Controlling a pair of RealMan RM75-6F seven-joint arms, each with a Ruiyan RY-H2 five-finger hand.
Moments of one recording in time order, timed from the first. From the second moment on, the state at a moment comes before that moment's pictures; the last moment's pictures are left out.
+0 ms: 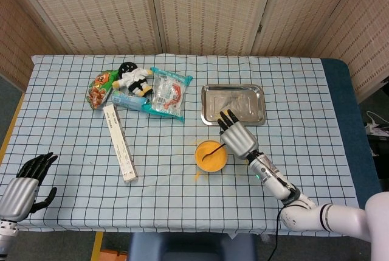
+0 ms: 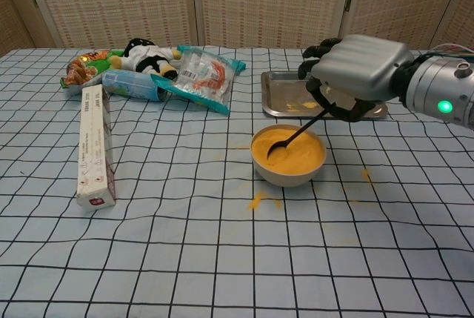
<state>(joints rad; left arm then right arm) -0.14 -1.08 0.03 -1.58 1.59 1.43 -0.09 0.84 -1.47 0.08 -1.48 -1.17 0.97 -0.82</state>
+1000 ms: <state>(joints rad) -0.14 -1.09 0.03 -1.58 1.59 1.42 -0.09 0.80 -1.45 0.06 -1.50 -1.22 1.00 -0.80</state>
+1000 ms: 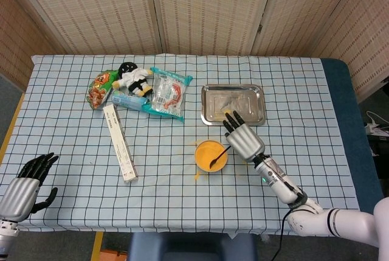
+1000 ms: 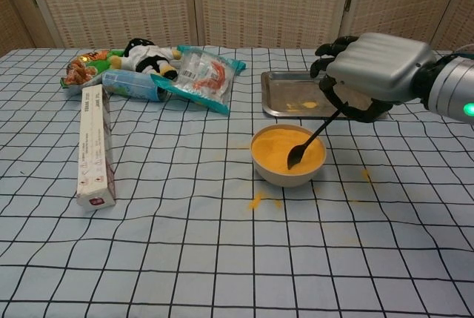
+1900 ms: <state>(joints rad) -0.14 -1.08 0.03 -1.57 1.59 1.43 -0.10 0.83 -1.57 0.12 -1.36 -1.19 1.03 -0.81</state>
